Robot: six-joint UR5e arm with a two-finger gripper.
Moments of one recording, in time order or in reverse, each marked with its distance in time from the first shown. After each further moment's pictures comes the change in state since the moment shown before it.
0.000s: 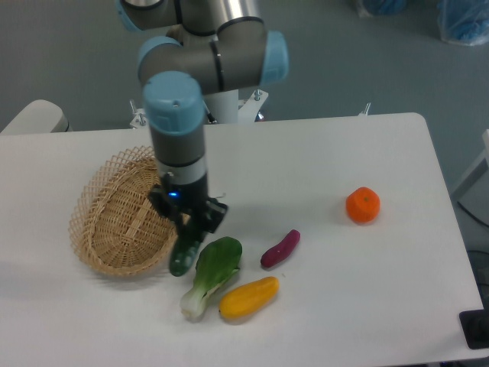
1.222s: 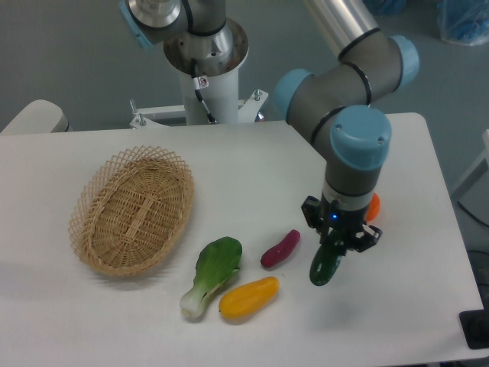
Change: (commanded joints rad) arm 0.273 -0.207 0.236 -0.135 0.057 0.554
